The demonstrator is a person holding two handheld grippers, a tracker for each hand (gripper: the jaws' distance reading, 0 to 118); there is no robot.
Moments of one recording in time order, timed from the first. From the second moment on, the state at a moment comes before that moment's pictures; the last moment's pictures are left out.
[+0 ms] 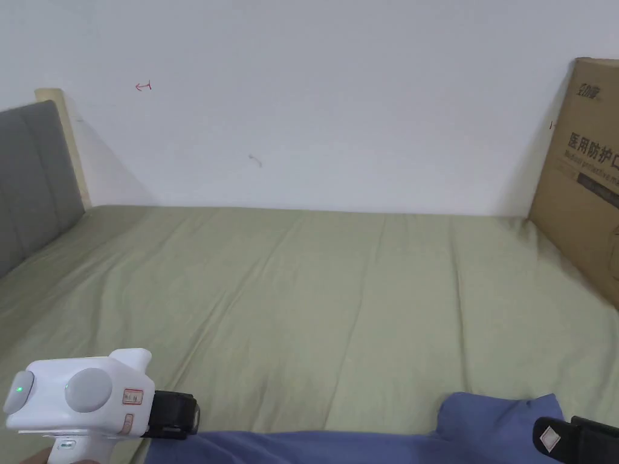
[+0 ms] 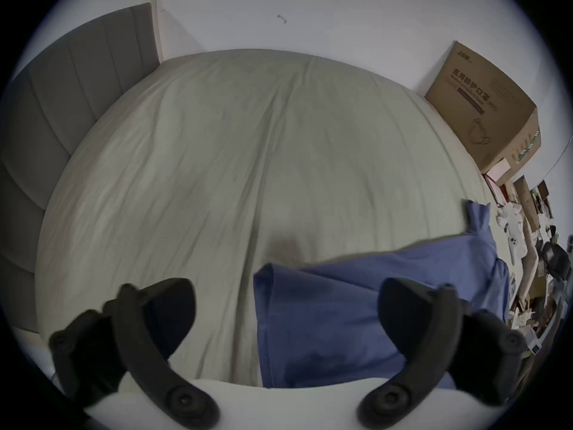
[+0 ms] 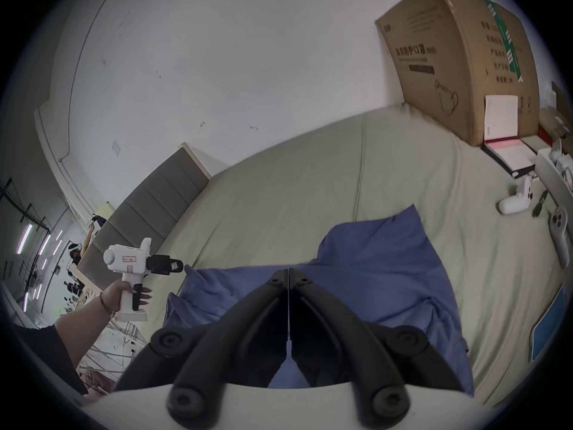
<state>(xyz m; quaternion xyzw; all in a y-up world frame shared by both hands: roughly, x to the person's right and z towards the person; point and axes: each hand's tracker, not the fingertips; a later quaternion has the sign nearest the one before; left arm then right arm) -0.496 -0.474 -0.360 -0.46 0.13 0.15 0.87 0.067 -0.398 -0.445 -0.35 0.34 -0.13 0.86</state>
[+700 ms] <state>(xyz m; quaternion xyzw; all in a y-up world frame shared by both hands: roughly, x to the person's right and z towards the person) -0.450 -0.425 -0.326 -0.39 0.08 0.12 0.91 0.090 -0.443 -0.619 -0.46 0.22 -0.07 0.86</state>
